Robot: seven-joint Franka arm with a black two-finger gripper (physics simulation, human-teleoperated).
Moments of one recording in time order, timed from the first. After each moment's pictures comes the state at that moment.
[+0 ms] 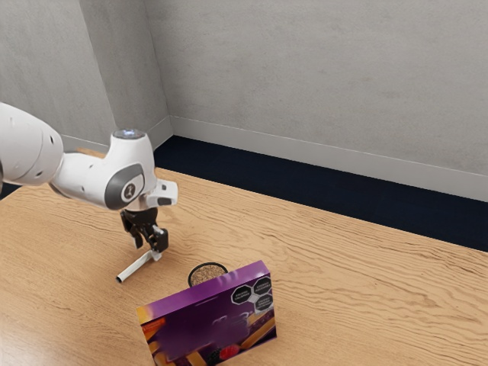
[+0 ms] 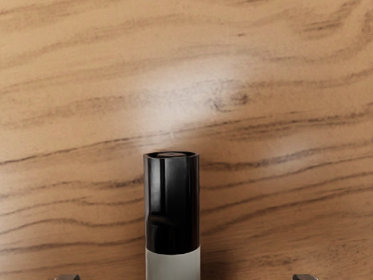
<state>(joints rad) -0.05 0.32 0.18 -2.12 0.04 2.37 0.26</state>
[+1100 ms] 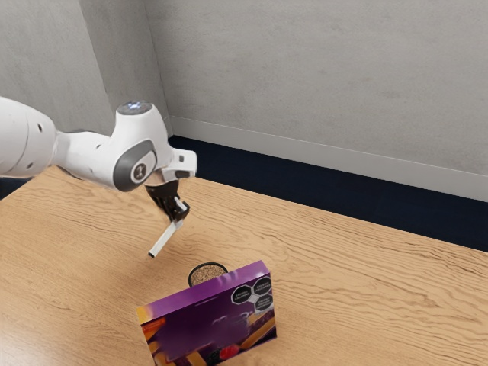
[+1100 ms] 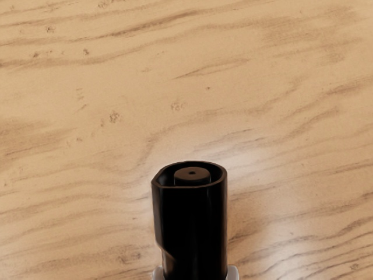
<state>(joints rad) -0.15 0.22 0.18 -2.09 0.01 2.44 0.26</state>
